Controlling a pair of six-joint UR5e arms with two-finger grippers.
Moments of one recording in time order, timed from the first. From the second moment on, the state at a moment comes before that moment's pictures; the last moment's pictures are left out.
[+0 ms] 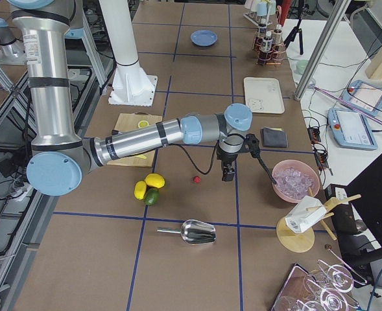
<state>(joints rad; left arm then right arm) -1.48 -1.59 -1.76 -1.49 -2.35 0.05 1.38 -1.51 1.81 -1.72 2.37 0.03</state>
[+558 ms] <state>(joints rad) -1.48 -1.59 -1.78 -1.50 -2.35 0.05 1.38 -1.51 1.81 -1.72 2.37 0.03</state>
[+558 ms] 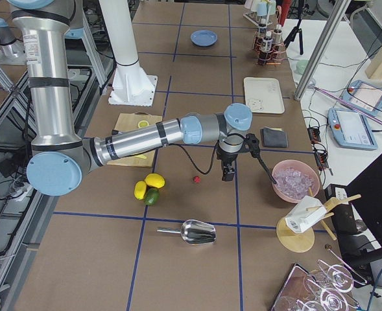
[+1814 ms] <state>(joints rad) -1.39 -1.58 -1.75 -1.64 -2.42 0.05 1.38 -1.52 1.81 -1.63 2.38 0.03</state>
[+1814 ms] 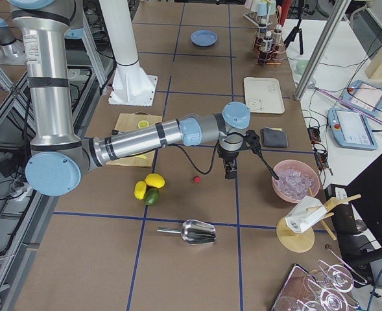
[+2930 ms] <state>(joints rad) -1.15 -1.54 -1.56 -1.93 -2.34 -0.28 1.36 -1.52 1.80 -1.63 2.40 0.03</state>
